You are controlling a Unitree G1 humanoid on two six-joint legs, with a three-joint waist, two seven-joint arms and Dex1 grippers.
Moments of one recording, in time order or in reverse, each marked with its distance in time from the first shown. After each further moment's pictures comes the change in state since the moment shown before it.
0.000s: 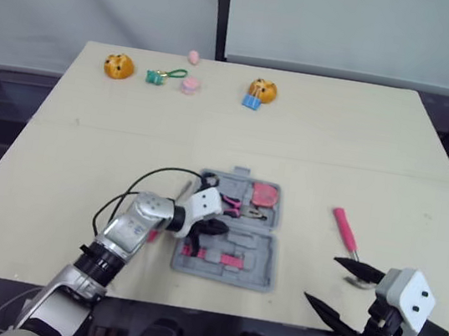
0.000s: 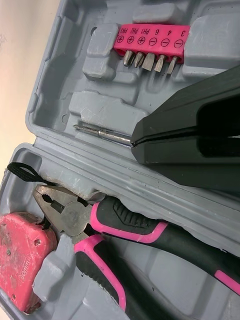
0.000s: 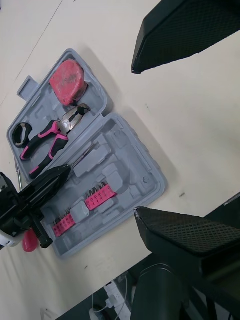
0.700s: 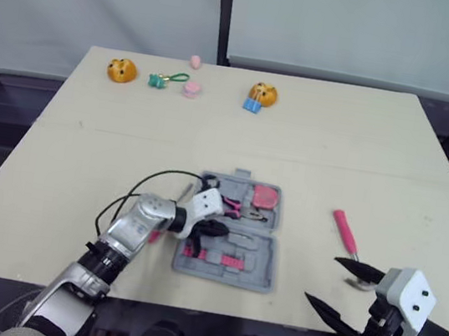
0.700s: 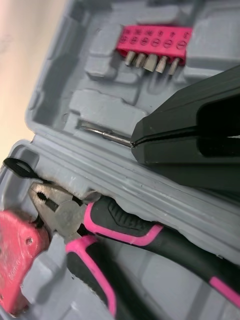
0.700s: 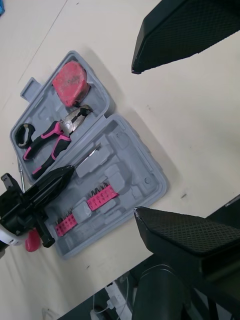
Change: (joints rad) left arm 0.018 -0.008 0.060 0.012 -0.084 0.071 -0.028; right arm -0.013 -0.001 -0.001 -0.002 0.001 0.012 0.000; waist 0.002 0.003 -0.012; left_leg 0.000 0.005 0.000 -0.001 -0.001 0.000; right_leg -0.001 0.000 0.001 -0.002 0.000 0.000
